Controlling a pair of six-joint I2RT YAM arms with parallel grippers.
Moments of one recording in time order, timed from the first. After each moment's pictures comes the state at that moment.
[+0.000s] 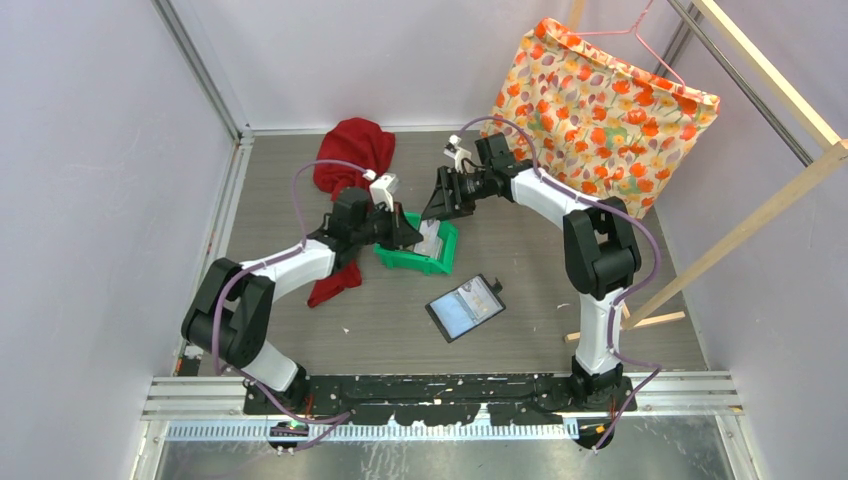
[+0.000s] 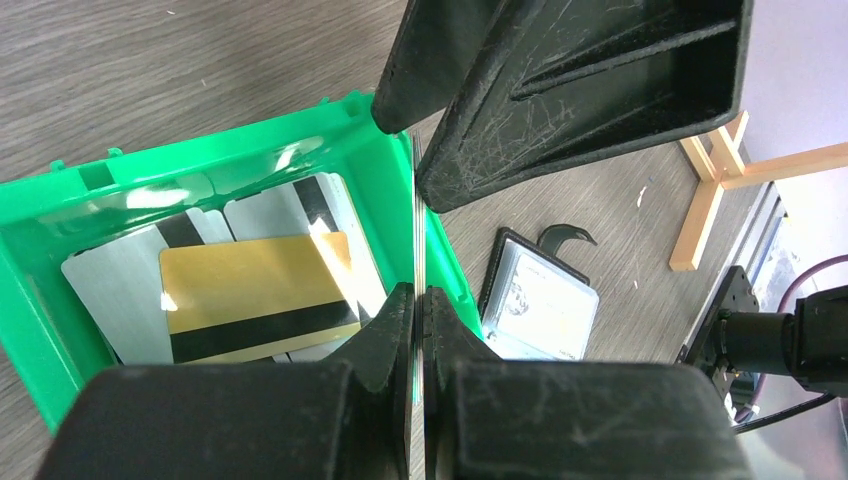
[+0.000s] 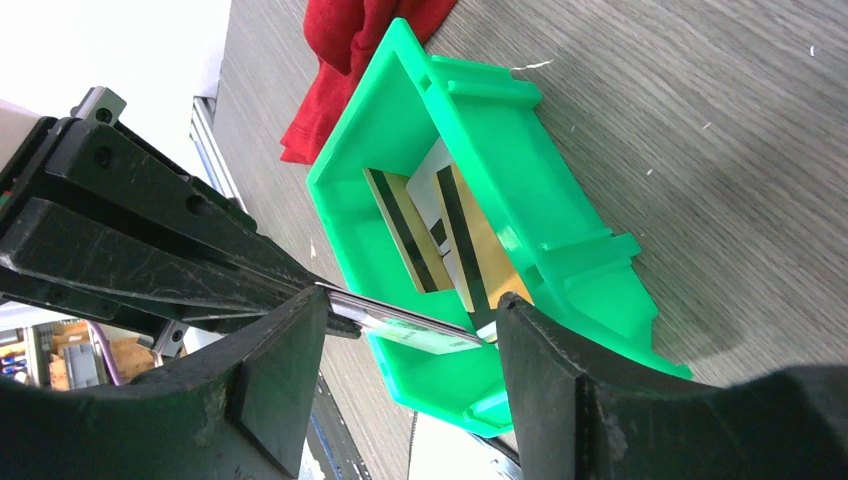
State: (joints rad) left arm -0.46 1.55 0.82 0.24 0.48 -0.40; right arm 0.40 2.02 1.53 -0.36 -0.84 0.32
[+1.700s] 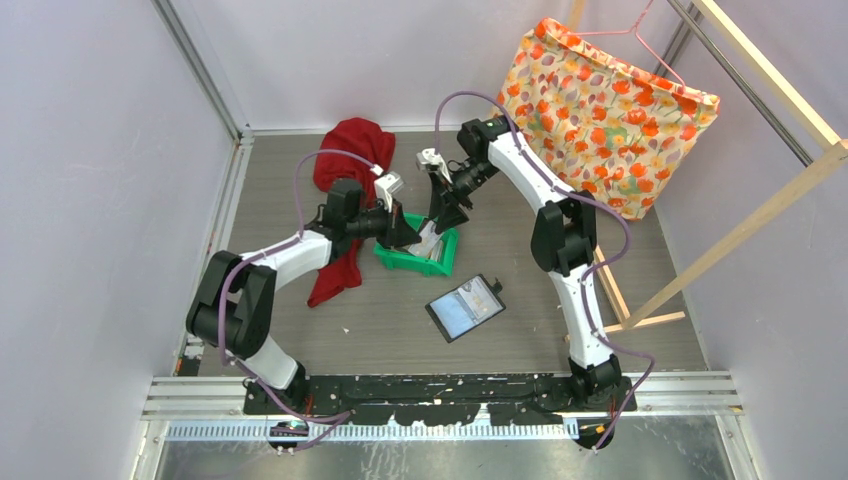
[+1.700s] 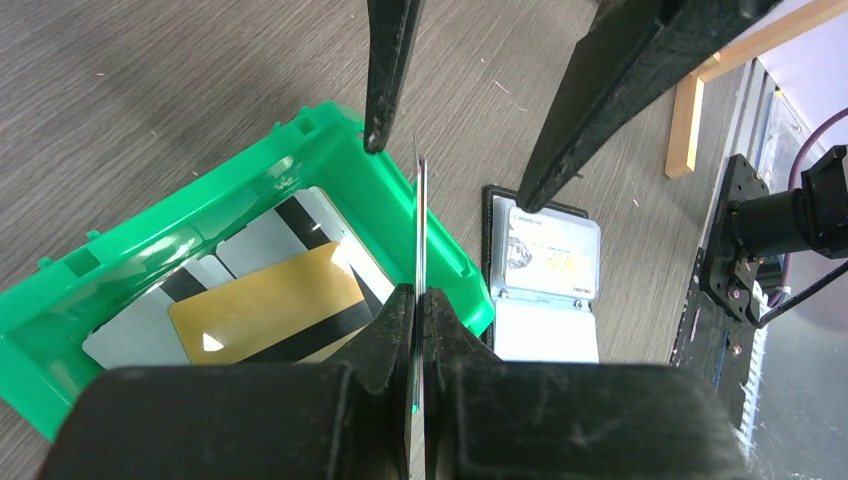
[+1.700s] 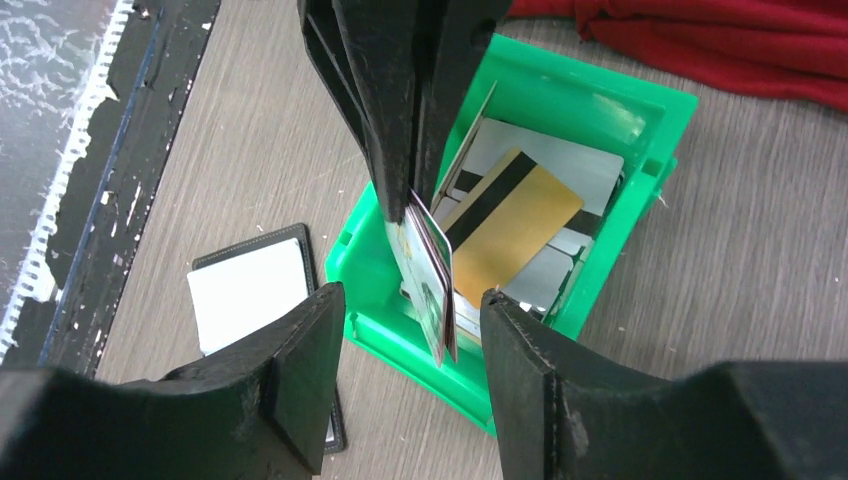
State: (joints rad) left arm -0.39 1.59 0.87 0.21 0.74 -0.16; right arm 0.43 2.37 2.29 -1.51 -1.05 -1.30
